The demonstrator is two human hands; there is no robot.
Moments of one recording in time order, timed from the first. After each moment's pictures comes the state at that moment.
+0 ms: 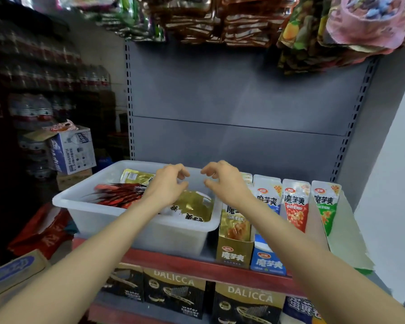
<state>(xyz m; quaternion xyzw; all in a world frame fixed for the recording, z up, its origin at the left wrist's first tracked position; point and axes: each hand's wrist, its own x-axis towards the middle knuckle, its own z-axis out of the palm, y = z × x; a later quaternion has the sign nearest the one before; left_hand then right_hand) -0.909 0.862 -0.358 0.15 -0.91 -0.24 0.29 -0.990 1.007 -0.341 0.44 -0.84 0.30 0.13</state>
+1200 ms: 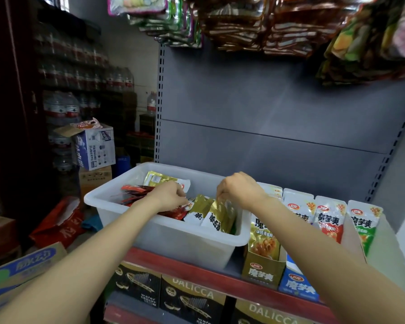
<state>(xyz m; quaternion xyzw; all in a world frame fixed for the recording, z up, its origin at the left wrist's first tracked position) -0.889 0.798 -0.371 0.23 -0.93 -0.26 0.12 -1.011 0.961 -0.333 0.53 -0.83 -0.03 0.15</state>
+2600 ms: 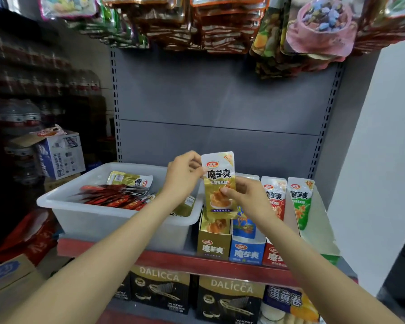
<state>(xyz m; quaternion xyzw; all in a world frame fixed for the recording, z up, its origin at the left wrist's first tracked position) -0.918 0.947 -0.331 0.08 -0.83 -0.42 0.37 -0.993 1.099 -0.367 0.35 -0.75 0.57 0.02</state>
